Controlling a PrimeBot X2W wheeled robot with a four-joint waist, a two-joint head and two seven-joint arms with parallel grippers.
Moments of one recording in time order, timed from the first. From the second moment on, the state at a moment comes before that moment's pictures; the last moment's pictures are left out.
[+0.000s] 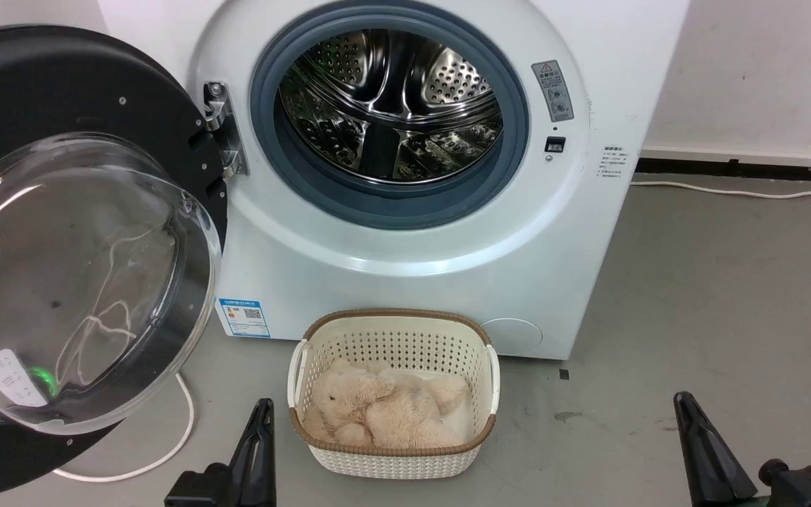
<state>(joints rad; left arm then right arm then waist) 0.10 0.14 -0.23 0.04 -0.21 0.16 -0.26 0.15 -0.06 -0.03 0.00 0.11 0.13 -0.26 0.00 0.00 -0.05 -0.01</state>
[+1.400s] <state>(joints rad) 0.08 0.11 -0.16 0.03 -0.15 0.11 -0.18 0.11 -0.06 -0.02 0.00 0.08 0.13 -0.18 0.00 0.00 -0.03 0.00</state>
